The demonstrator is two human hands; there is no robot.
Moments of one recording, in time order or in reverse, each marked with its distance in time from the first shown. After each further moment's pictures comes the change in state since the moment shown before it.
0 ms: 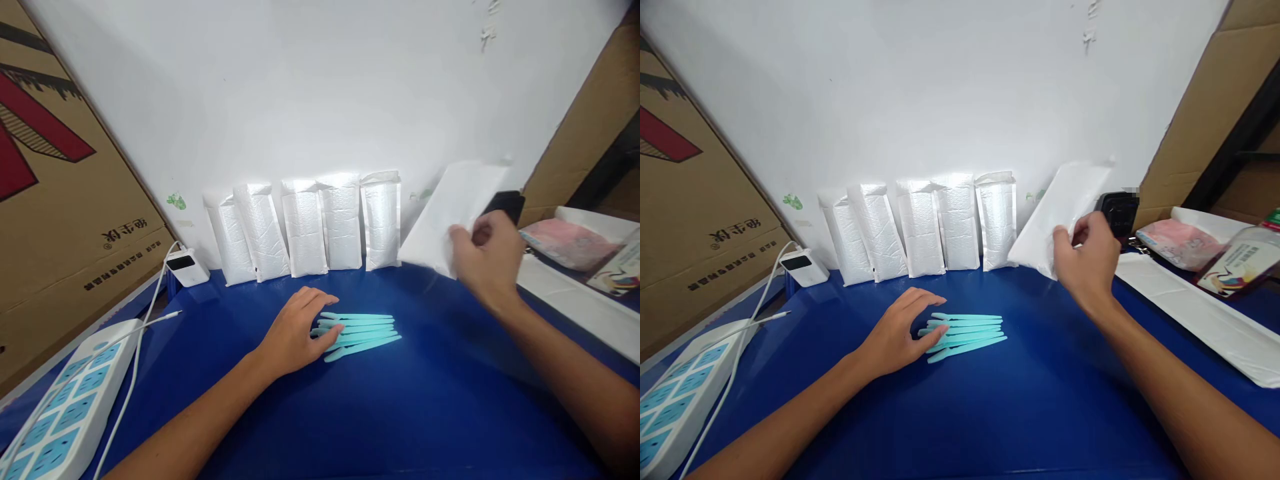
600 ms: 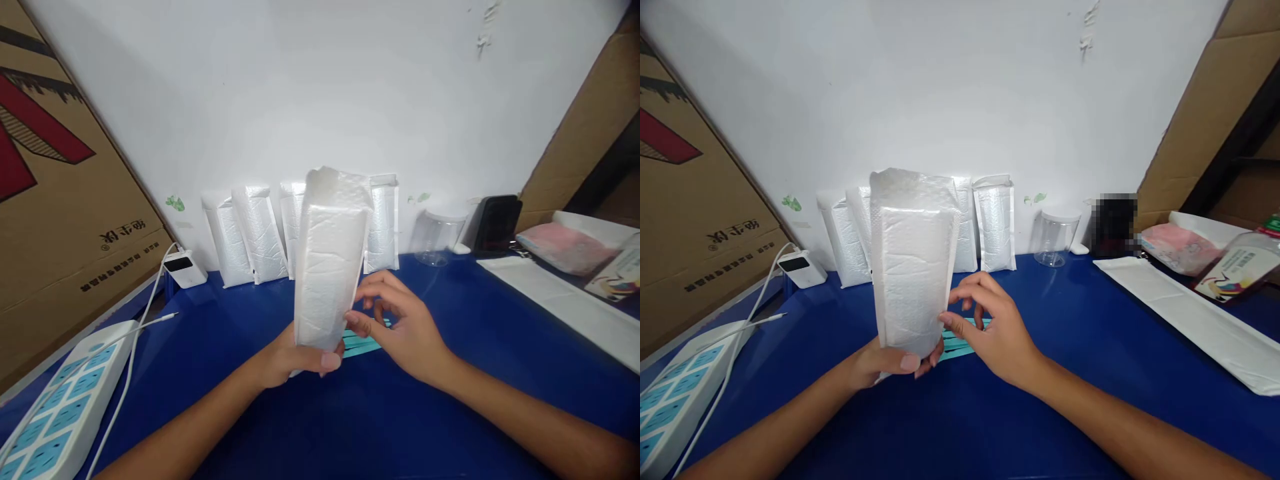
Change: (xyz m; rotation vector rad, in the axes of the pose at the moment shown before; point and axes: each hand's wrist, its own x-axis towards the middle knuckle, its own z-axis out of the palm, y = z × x) left_hand -0.002 0.017 -0.011 -0.978 -0.398 -0.253; right_hand -0.107 -0.079 -0.003 0.722 -0.831 0.009
